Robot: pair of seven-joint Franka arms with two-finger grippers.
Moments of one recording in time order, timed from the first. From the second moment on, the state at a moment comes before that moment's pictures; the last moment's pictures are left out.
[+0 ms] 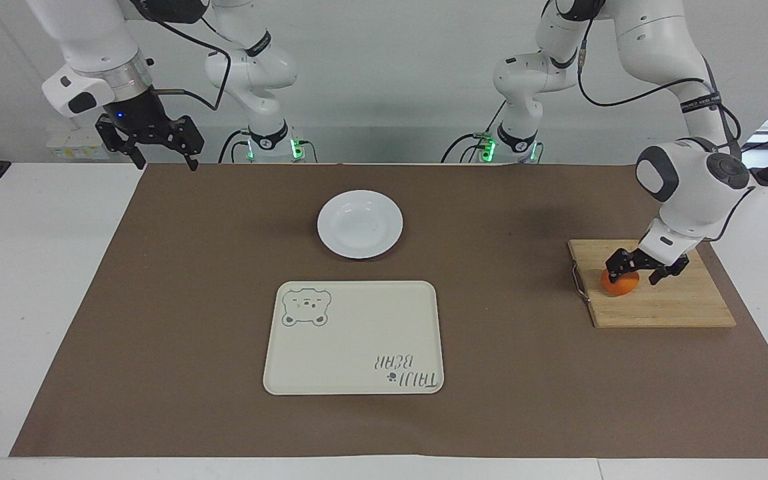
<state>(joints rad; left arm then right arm) 0.11 0.22 0.02 -1.99 -0.02 2.29 0.27 0.05 -0.03 -0.07 -1.54 -0.02 1.49 0.01</state>
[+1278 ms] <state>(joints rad) 0.08 0.20 0.00 -1.79 -0.02 2.07 0.25 0.05 -0.03 -0.07 -1.55 -0.02 1.49 0.01</state>
